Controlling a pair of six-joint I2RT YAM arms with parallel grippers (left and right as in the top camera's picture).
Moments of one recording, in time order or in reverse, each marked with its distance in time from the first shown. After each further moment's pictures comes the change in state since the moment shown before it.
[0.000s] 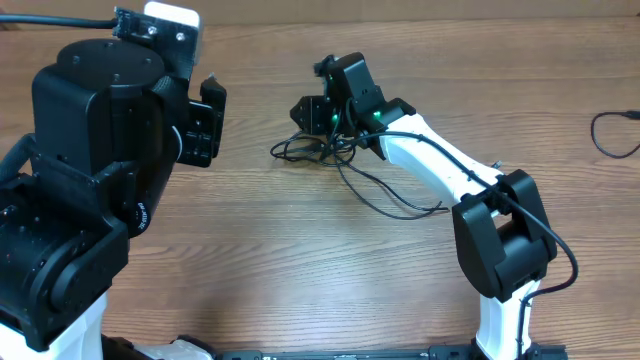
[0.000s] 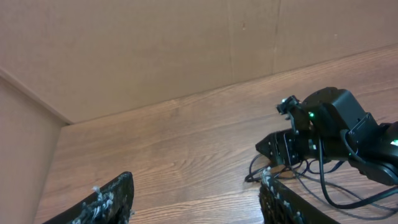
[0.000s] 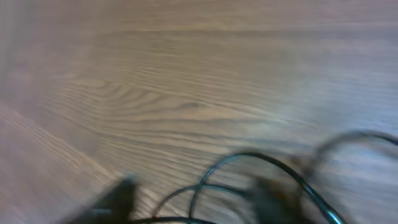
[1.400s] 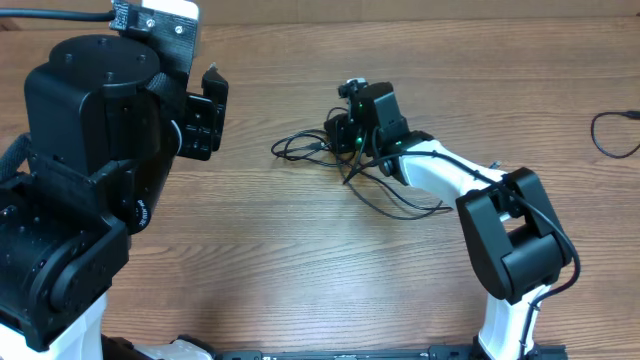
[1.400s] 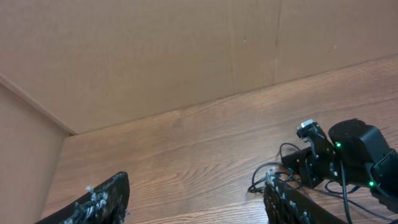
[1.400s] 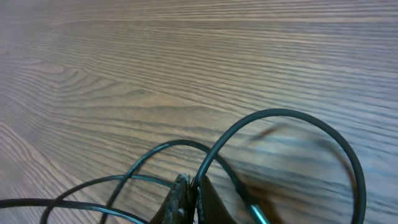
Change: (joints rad) left arm 0.000 0.000 0.000 0.046 -0.008 0.026; right arm -0.064 -0.040 -0.328 0.384 -0.018 -0.150
